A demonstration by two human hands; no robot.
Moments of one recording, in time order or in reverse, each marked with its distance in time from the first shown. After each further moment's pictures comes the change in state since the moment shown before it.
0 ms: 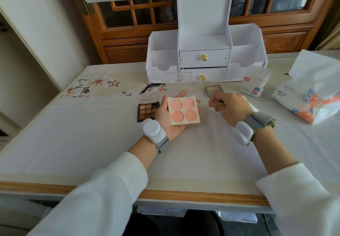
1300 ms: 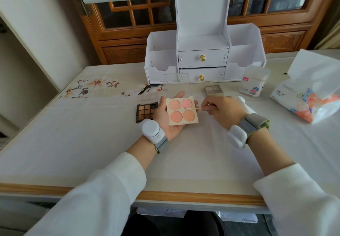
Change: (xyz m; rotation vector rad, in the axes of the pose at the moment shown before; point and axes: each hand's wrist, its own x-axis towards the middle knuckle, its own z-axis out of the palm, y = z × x) left_hand 0.001 0.001 -0.001 0.036 0.089 0.003; right_hand -0.010 -0.023 -0.005 -0.101 -0.072 -0.078
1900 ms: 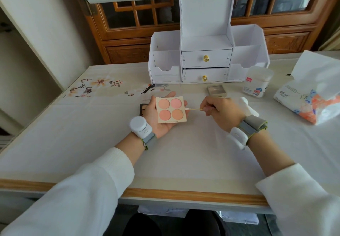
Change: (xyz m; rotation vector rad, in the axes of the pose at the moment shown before) left_hand -0.005 0.025 -0.026 0.013 -0.016 -0.006; right_hand -0.006 -0.013 0.004 0.138 0.043 -0.042
